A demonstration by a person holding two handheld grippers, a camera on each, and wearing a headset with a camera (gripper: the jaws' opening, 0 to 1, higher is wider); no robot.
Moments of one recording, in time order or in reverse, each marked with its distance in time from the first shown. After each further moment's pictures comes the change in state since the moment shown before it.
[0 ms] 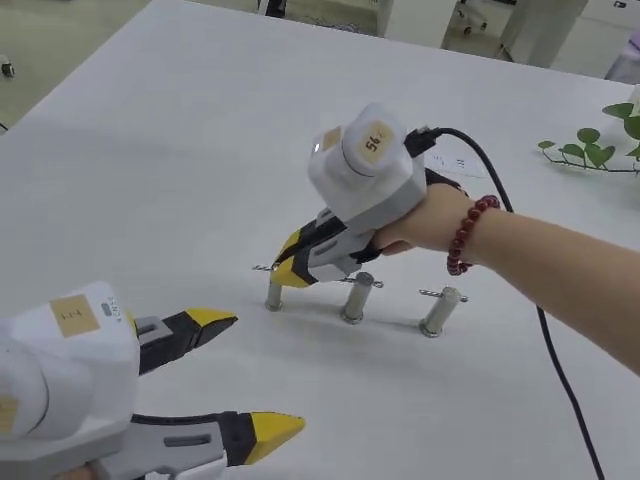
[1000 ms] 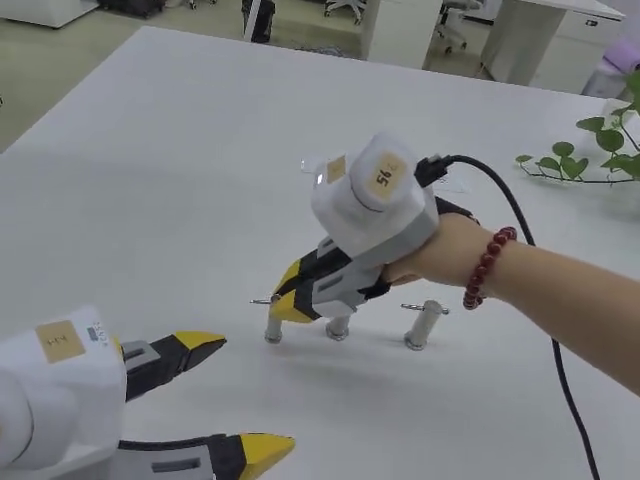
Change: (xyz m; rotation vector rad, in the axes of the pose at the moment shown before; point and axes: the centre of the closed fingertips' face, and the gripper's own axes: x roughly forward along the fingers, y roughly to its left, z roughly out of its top) left arm -0.002 -0.007 0.004 0.001 0.000 -0.001; right arm -0.021 0.023 -0.003 -0.021 -0.015 -0.008
